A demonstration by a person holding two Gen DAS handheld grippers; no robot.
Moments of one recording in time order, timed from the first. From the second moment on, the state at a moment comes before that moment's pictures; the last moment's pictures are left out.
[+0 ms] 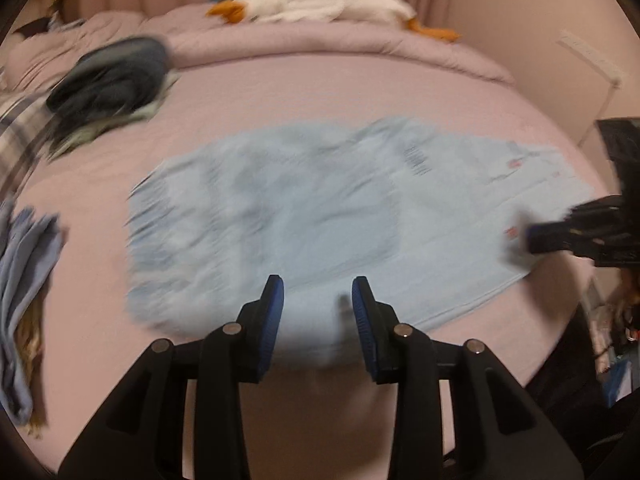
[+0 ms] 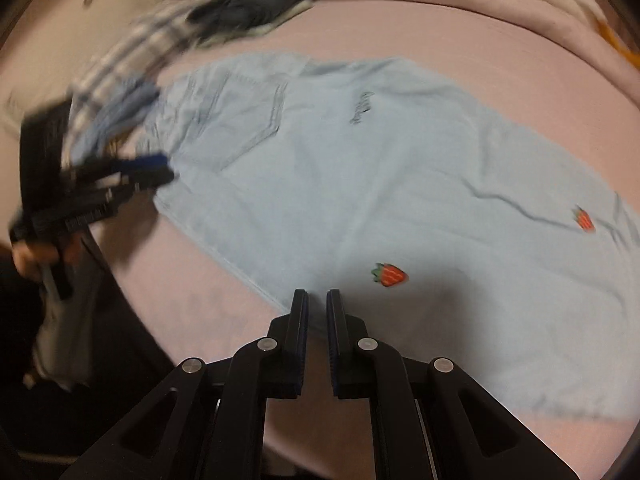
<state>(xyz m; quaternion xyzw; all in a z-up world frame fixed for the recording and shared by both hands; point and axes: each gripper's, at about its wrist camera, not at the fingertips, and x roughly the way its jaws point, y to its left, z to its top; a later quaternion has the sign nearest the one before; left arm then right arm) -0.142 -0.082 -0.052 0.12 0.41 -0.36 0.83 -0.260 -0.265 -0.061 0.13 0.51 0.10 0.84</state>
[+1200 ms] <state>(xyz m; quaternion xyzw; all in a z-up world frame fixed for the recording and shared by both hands) -0.172 -0.226 -0.064 0.17 0.46 -0.41 0.77 -0.393 -0.568 -0.075 0.37 0.28 -0.21 0.86</state>
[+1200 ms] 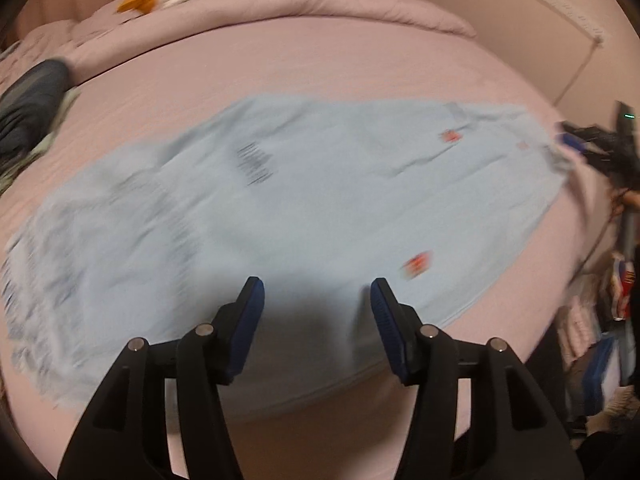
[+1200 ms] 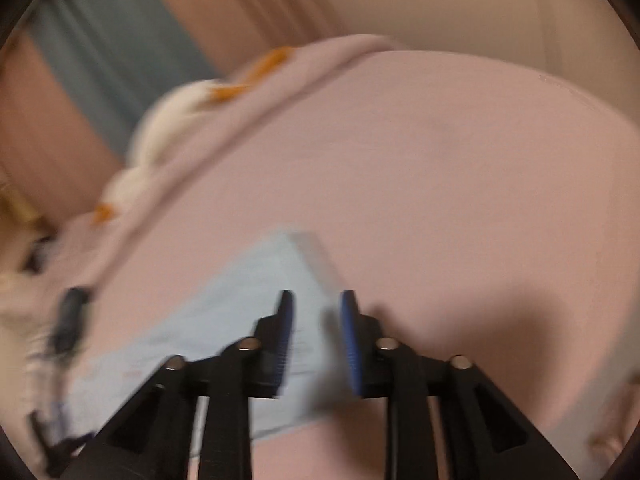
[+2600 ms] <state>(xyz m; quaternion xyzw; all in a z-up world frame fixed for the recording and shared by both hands) -0.177 -0.320 -0.085 -0.05 0.53 -0.49 0.69 -0.388 -0.576 -0.113 0.52 0.21 -0.24 0.79</state>
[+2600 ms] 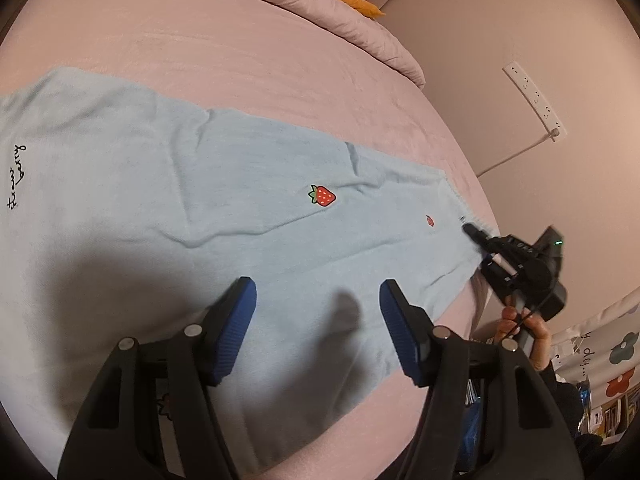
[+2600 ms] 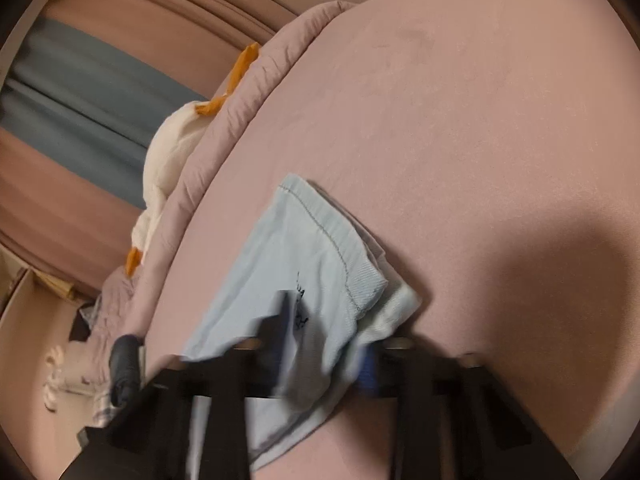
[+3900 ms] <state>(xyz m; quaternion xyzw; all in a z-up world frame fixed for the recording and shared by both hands) -0.125 -0.237 -0.098 -0.10 0.54 -0.42 0.72 -0.222 -0.256 -0.070 0.02 0.39 0.08 0.92</state>
